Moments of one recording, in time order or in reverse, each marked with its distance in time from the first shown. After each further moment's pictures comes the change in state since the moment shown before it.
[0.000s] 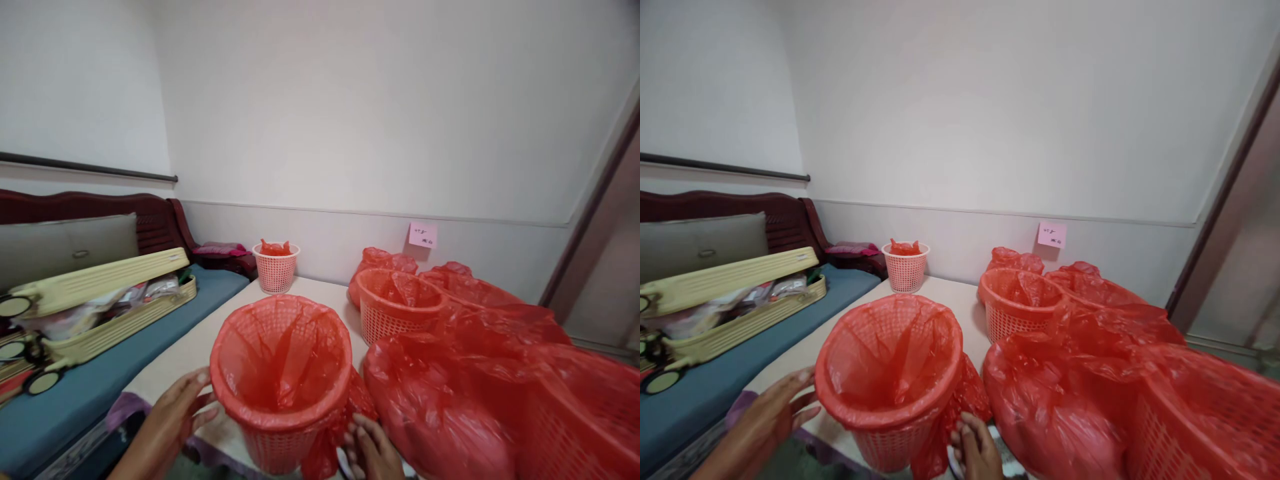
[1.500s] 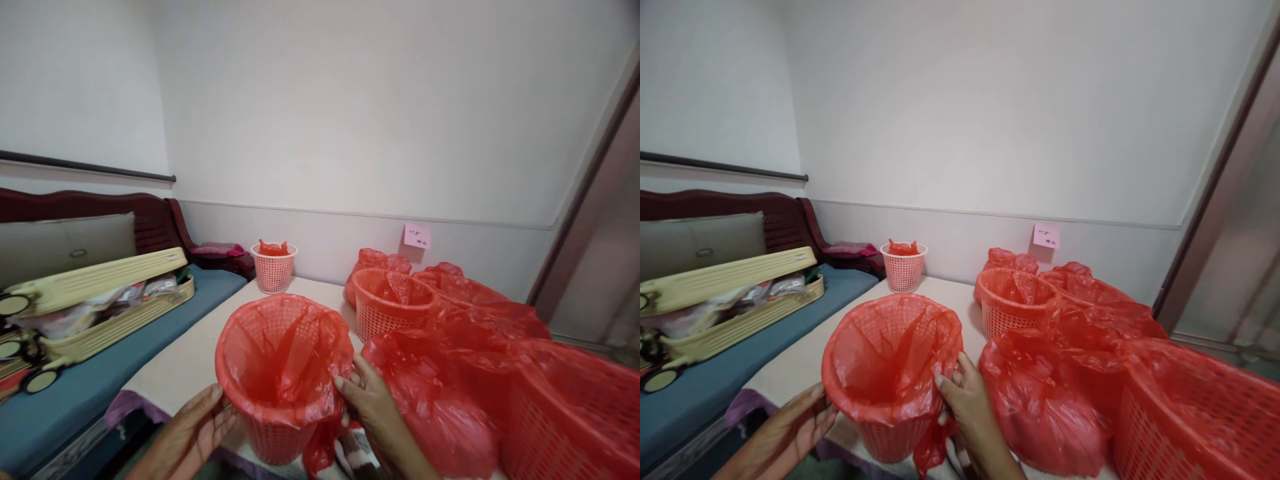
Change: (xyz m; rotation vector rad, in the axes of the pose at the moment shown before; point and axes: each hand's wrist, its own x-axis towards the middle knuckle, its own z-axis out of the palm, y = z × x) left_hand -0.019 -0.019 0.020 -0.306 -0.211 -0.192; right_hand -0.026 -0.126 0.074 -0.148 -0.475 -0.121
